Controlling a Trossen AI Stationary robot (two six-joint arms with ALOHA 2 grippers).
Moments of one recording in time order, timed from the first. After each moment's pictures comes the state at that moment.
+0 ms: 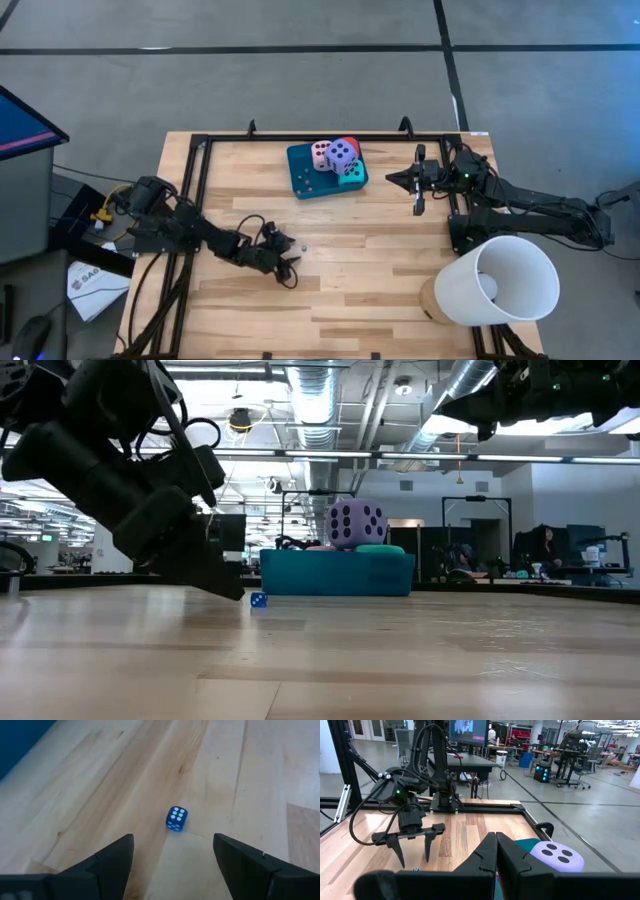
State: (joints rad) left arm -0.39 1.73 0.52 0.45 -0.59 -0.49; right arm -0.39 0.67 0.44 0.17 -0.26 -0.11
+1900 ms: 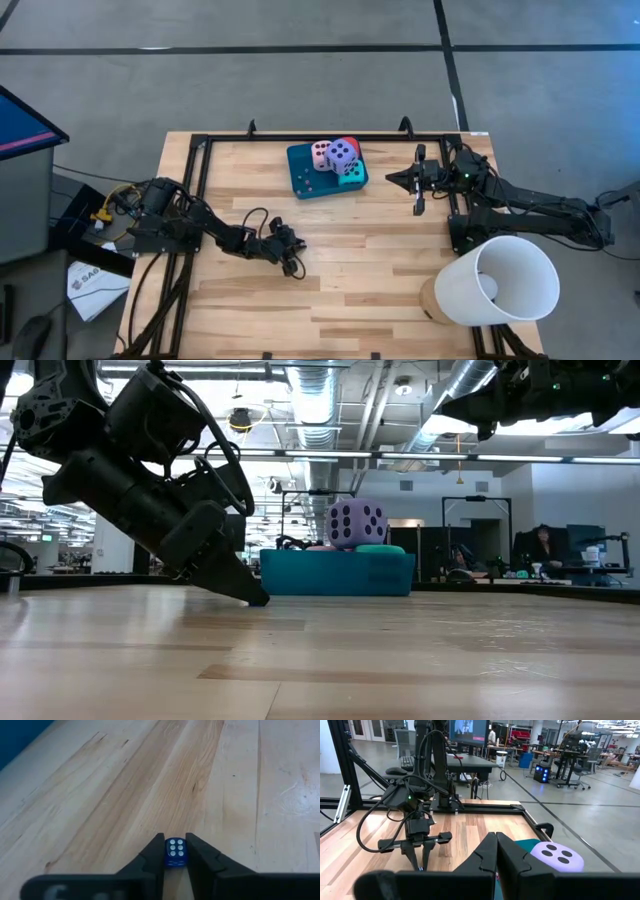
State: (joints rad) left arm -0.30 1.83 0.52 0.62 -0.47 -0.45; right arm -0.39 0.67 0.44 0.17 -0.26 -0.11
